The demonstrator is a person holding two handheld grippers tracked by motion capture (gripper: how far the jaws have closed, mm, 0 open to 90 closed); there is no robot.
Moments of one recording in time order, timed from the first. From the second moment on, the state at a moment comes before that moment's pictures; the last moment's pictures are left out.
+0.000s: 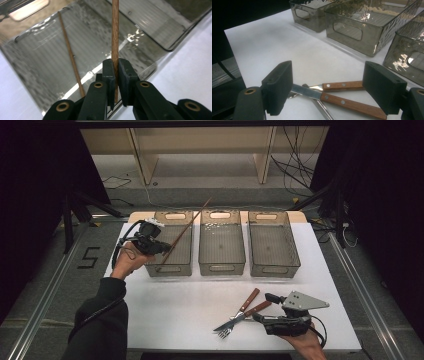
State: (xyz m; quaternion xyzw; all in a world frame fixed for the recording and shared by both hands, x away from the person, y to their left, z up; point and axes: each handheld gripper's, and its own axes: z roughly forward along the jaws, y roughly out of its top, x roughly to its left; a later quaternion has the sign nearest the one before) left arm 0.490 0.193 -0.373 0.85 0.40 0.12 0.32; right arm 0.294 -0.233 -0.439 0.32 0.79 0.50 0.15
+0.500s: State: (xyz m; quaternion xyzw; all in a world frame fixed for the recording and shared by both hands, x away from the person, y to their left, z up) left arm 0.490 0.222 -0.384 0.83 0.45 0.13 0.31; right arm 0.294 -0.232 -0.439 0.32 0.79 0.50 0.15
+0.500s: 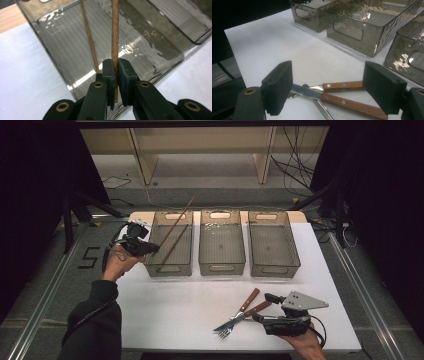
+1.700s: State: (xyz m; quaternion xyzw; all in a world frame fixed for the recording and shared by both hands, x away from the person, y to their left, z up) left arm 0.491 0.223 -0.391 0.79 0.51 0.10 0.31; right arm 0.294 -0.232 -0.439 0.32 0.79 0.50 0.15
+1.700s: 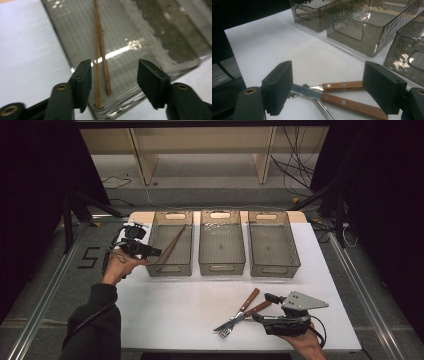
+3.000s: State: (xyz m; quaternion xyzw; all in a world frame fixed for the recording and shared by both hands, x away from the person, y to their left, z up) left arm 0.398 0.214 -0.399 0.77 0.45 0.10 0.45; right arm 0.293 -0.231 -0.441 0.32 0.79 0.50 0.15
